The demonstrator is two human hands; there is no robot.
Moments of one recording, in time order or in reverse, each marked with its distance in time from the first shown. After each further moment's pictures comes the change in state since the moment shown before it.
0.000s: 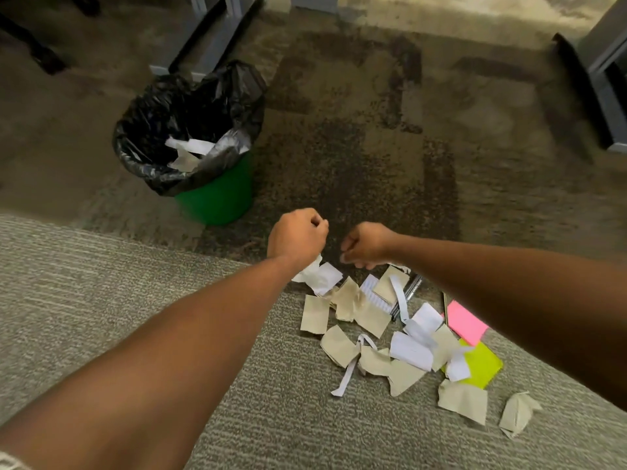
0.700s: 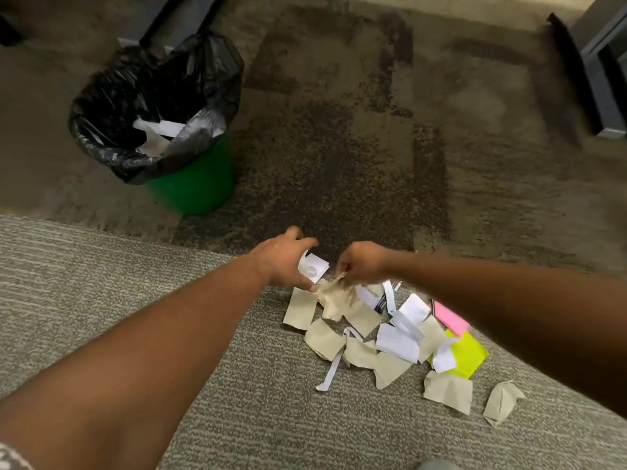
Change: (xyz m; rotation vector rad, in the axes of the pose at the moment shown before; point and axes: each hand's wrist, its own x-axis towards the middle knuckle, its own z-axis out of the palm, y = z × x) left_hand -0.001 -0.038 0.024 0.514 -0.582 0.278; right_hand -0.010 0.032 0.027 -0.250 -0.154 -0.100
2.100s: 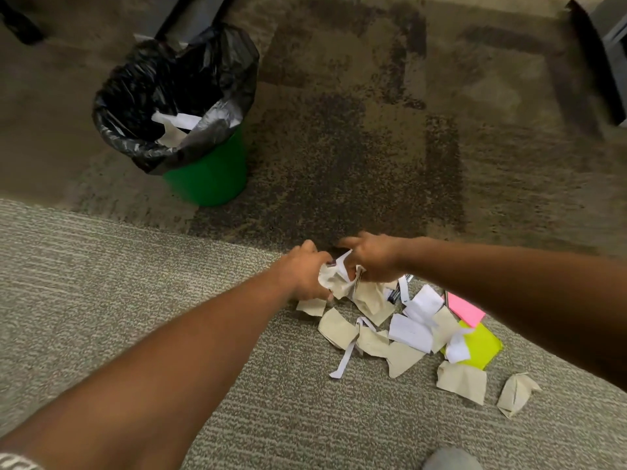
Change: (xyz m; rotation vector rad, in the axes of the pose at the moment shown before) left_hand -0.020 0.018 0.032 -0.114 -0.008 -0.061; right_hand 0.001 -0.001 0.000 -0.574 -0.041 -0.259
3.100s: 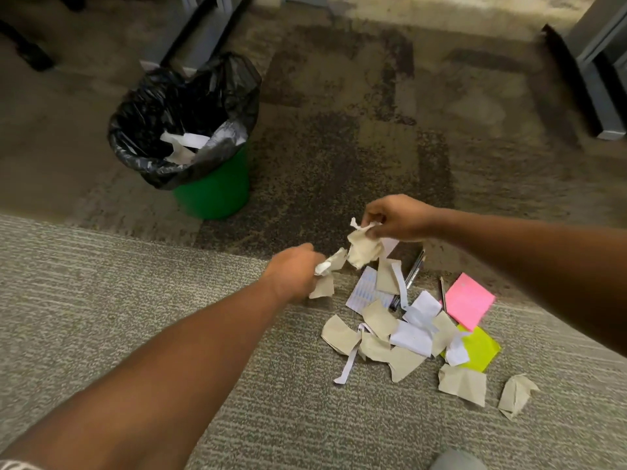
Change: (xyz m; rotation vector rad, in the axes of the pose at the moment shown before) left_hand -0.015 -0.005 -0.021 0.095 0.221 0.092; right_hand -0.037 0.042 -0.049 0.455 0.393 0.186
